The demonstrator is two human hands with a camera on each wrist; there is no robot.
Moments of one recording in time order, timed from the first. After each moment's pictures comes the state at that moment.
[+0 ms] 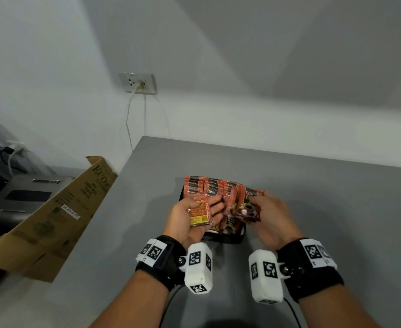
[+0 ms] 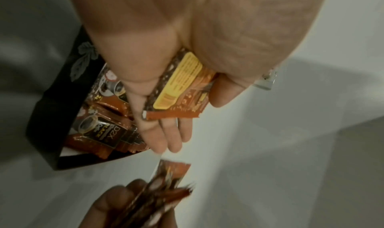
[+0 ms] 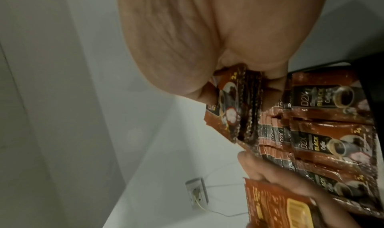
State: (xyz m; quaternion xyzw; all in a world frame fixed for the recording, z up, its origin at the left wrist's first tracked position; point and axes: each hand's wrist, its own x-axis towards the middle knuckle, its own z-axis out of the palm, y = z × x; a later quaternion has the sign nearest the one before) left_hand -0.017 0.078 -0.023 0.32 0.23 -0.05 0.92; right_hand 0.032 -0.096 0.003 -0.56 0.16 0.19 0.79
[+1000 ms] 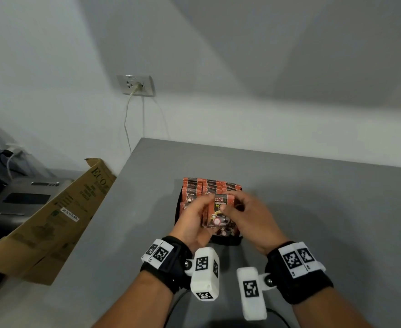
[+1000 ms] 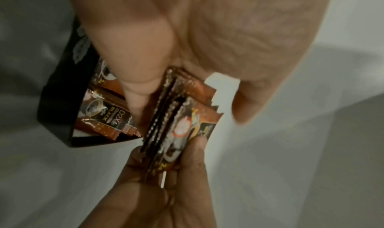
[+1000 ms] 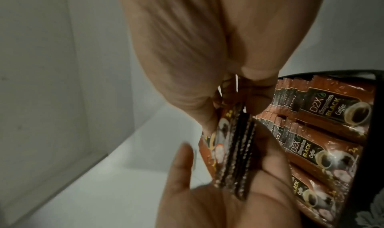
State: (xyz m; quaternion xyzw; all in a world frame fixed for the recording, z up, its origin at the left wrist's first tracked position) left_hand -0.015 0.062 -0.019 0.41 0.18 -0.10 0.89; right_hand 0.018 -0.085 0.007 -0.79 -0.11 0.15 0.58
